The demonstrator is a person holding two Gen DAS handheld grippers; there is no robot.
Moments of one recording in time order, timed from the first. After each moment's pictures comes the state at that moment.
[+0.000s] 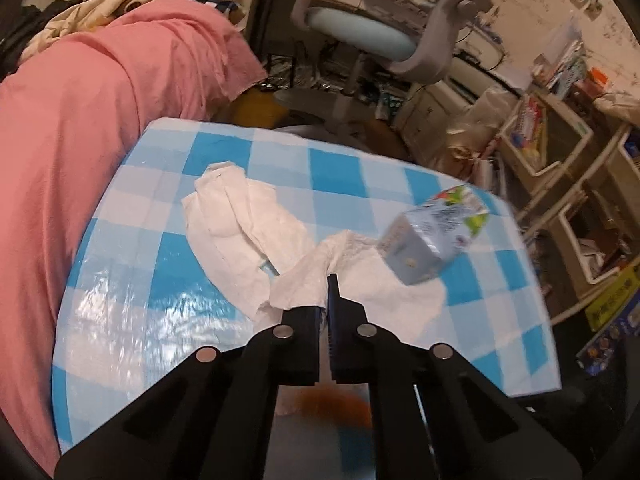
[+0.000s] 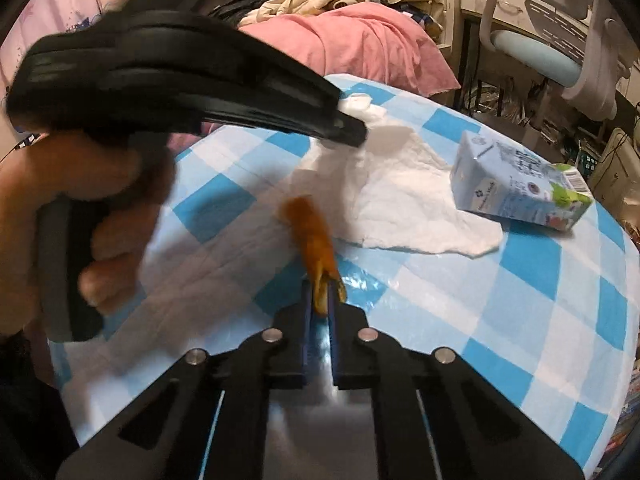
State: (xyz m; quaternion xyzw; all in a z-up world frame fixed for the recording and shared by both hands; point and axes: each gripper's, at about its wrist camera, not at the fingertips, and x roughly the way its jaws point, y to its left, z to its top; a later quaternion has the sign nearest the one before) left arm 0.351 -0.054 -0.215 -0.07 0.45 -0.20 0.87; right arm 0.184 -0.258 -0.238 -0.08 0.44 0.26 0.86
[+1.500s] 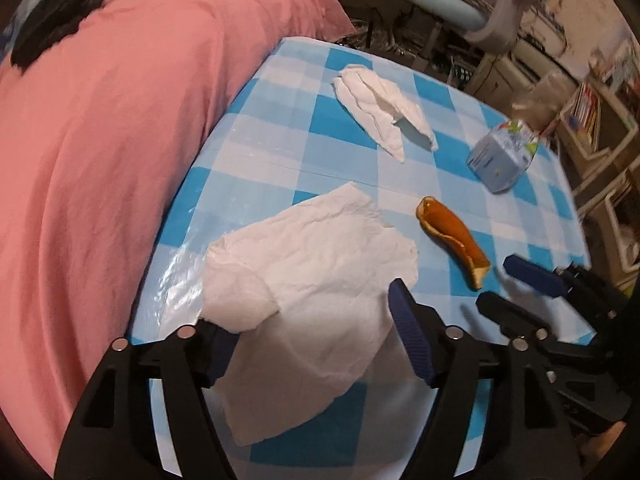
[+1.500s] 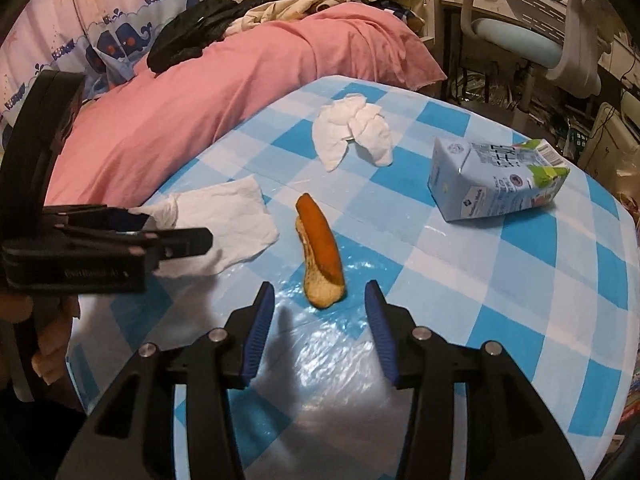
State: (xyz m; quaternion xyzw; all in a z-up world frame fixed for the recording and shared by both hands) left arm 0.259 0.020 -0.239 -0.04 0.52 -0.07 0.85; right arm 0.174 -0.250 -0.236 -0.04 0.45 0.23 0.86
